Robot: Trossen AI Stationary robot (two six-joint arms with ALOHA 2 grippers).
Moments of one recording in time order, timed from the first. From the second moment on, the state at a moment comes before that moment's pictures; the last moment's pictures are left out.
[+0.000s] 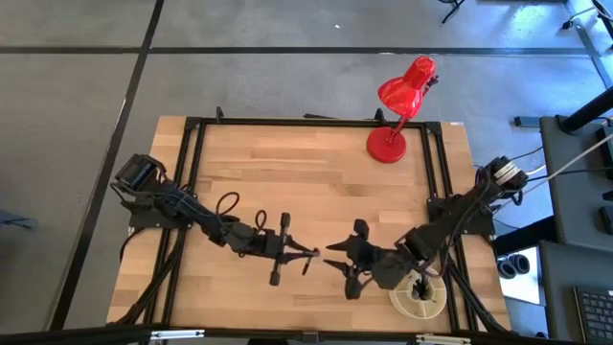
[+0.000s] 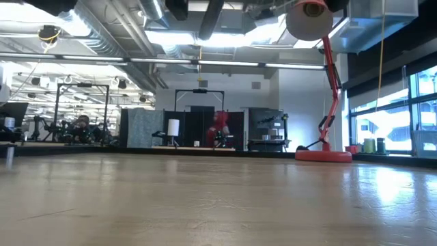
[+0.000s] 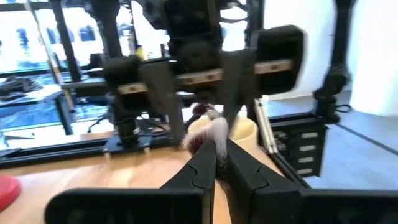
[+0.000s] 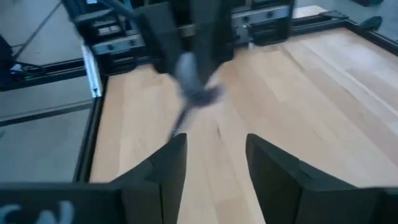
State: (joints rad) left arm -0.46 1.66 0.75 0.96 -0.34 0.08; right arm 0.65 1.51 1.07 -0.05 0.75 0.49
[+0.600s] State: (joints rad) left arm -0.45 1.66 0.75 0.99 -0.43 0.09; right arm 0.56 1.67 1.07 0.27 0.66 0.40
